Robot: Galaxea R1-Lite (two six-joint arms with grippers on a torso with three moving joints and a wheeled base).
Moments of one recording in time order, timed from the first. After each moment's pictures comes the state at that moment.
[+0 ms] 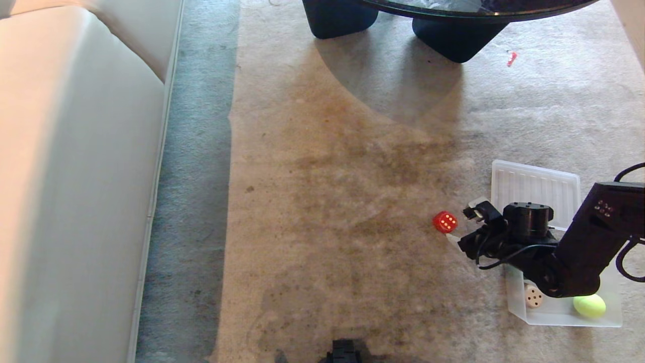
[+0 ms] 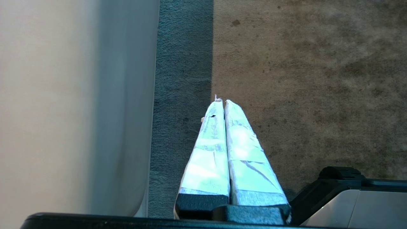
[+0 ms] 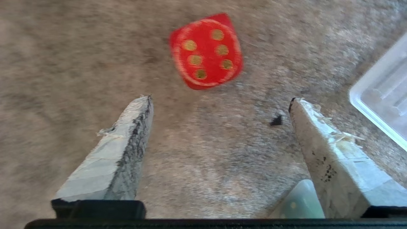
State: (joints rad) left arm 0.00 0.00 0.00 0.01 0.01 -0.01; right arm 0.00 2.31 -0.80 -1.12 0.08 -0.44
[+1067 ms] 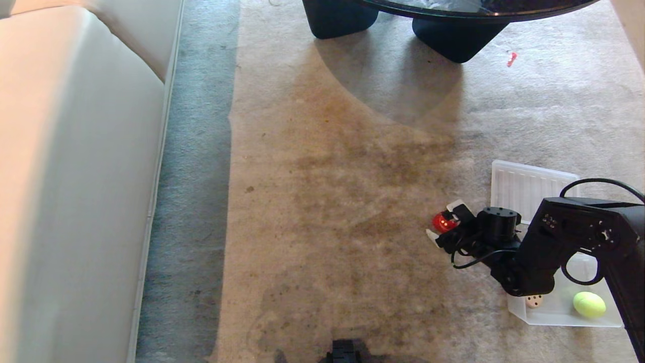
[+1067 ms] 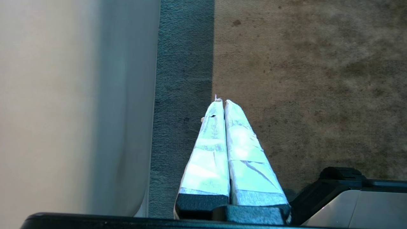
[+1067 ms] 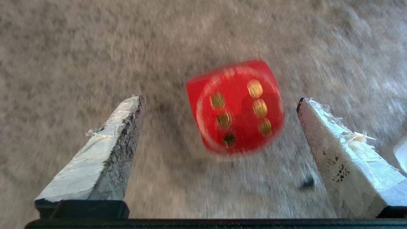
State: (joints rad) left arm 0.00 0.00 0.00 0.01 0.01 -0.01; right arm 0.04 2.54 -1.01 -1.26 0.07 -0.46
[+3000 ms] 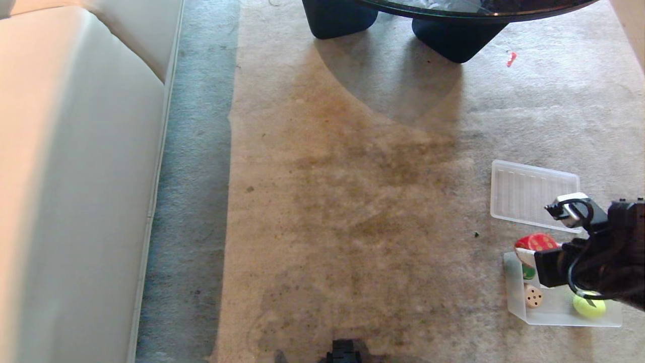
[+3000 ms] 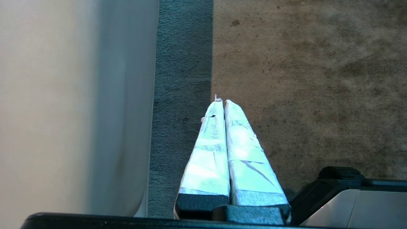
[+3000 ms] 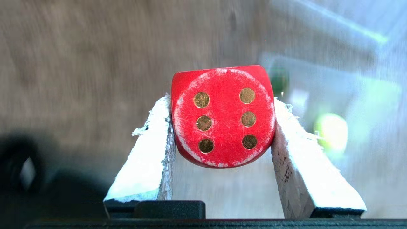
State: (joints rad) left arm 0.00 0.00 0.00 0.01 0.01 -0.01; right arm 0.04 1.51 -0.41 -0.58 -0.13 -0.17
